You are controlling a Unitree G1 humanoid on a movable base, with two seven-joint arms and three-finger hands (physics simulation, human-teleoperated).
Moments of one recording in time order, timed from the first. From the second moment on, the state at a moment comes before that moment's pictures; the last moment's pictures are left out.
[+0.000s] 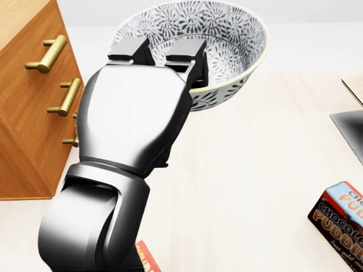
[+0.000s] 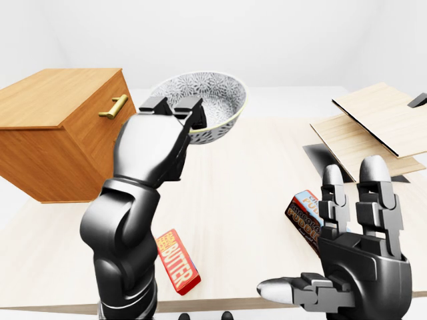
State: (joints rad) left arm -0.45 -0.35 -0.32 -0.59 1.74 0.09 -0.70; right arm 0.50 0.29 -0.43 -1.04 0.41 0.09 0.43
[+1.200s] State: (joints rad) left arm -1.12 0.26 0.06 -0.07 1.22 0.09 -0.66; right arm 0.49 0.21 -0.31 -0.96 0.33 0.09 0.35
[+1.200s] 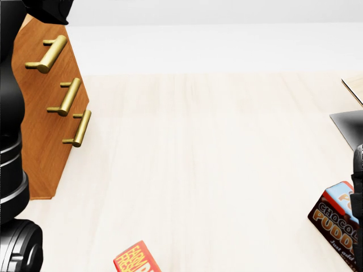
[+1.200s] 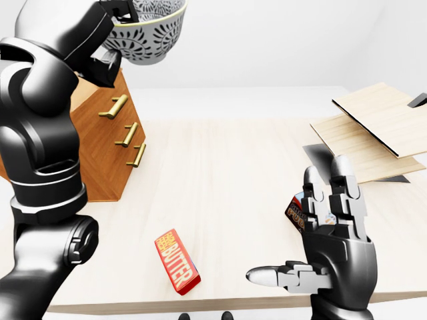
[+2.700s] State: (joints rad) left arm -1.23 0.64 0.13 0.91 0.72 0.09 0.03; right arm 0.51 0.20 -0.27 -0.95 0.31 0.08 0.33
